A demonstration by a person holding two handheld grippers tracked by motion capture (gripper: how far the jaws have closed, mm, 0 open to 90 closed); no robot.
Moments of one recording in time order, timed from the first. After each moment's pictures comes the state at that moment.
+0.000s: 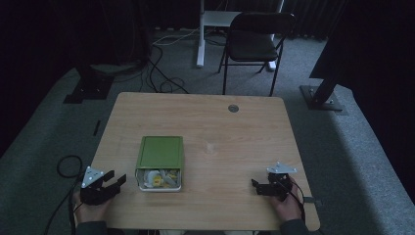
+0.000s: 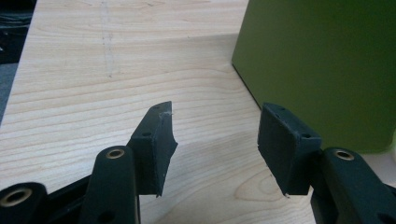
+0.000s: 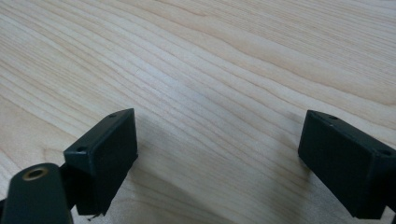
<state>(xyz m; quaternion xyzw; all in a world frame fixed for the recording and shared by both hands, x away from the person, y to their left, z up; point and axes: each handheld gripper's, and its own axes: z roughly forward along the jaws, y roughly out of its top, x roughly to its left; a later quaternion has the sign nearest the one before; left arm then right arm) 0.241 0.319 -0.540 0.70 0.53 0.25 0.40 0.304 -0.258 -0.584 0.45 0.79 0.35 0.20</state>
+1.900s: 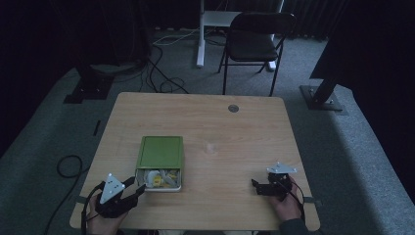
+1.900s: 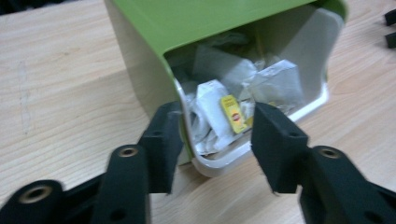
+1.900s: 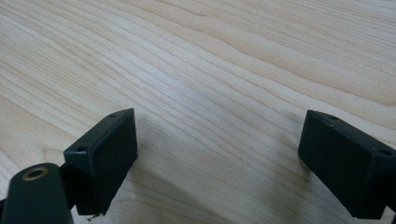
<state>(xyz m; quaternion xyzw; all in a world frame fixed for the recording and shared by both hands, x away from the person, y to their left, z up) 0.198 0.251 -0.498 0.76 0.42 0.26 0.42 0.304 -0.258 -0.584 0.45 0.79 0.35 0.20</state>
